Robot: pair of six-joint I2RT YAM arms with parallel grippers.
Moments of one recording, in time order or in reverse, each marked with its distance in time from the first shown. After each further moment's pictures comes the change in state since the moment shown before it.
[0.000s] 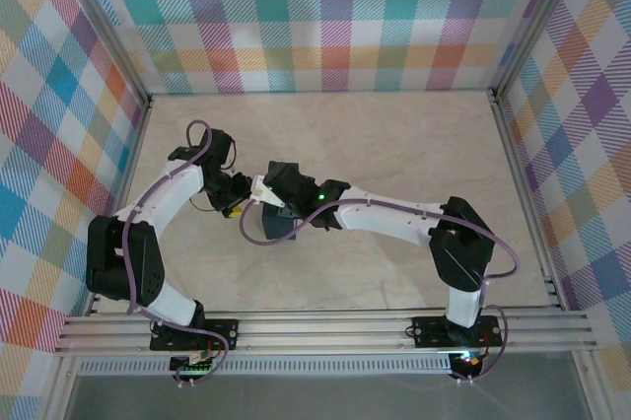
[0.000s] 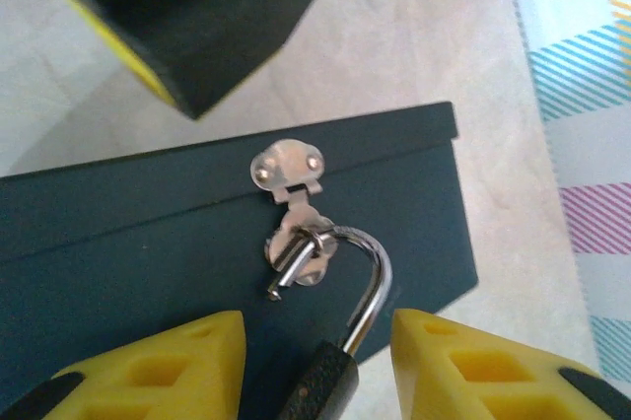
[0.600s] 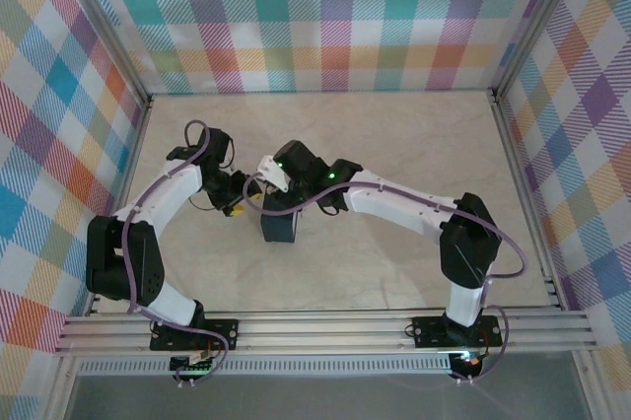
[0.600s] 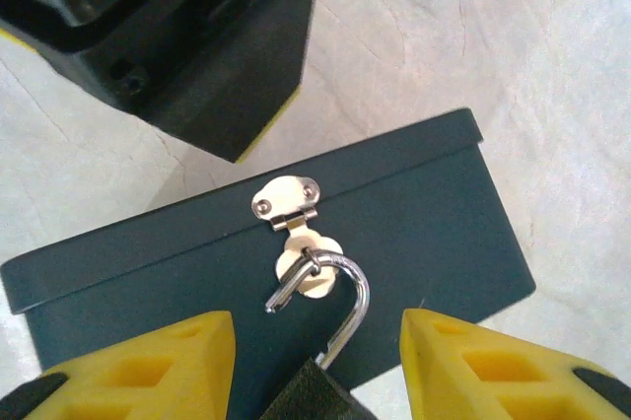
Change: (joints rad) left arm 0.013 0.000 0.000 0.019 0.033 -0.019; right arm -0.102 -0.021 0.099 -0.132 -0.291 0.277
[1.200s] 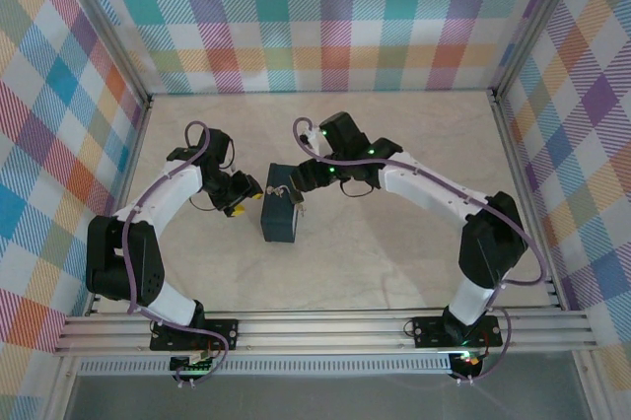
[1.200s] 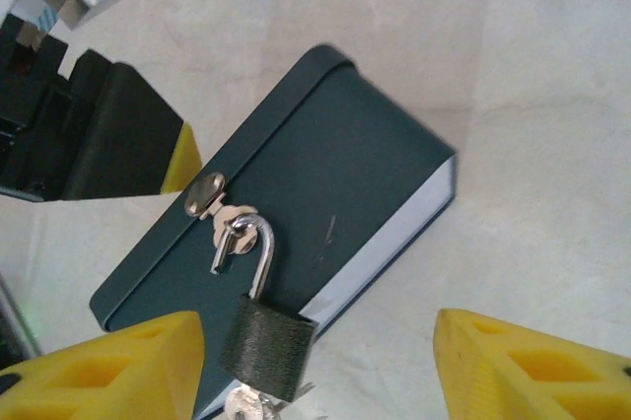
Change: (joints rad) left arm 0.000 -0.001 -0.008 0.011 0.023 -0.008; right arm -0.220 -0.083 -0.082 0.006 -0.377 0.475
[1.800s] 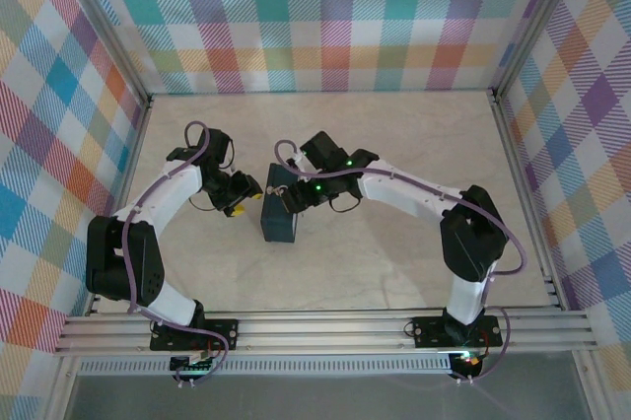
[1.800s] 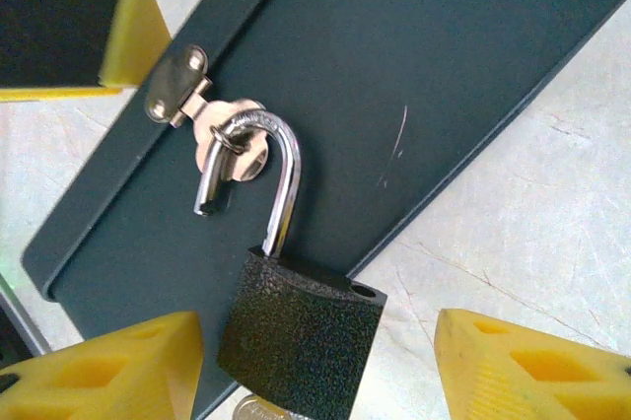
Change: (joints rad) left arm 0.002 -0.002 0.000 -0.001 -0.001 0.000; right arm 0.080 0.087 -0.004 -0.063 0.048 0.034
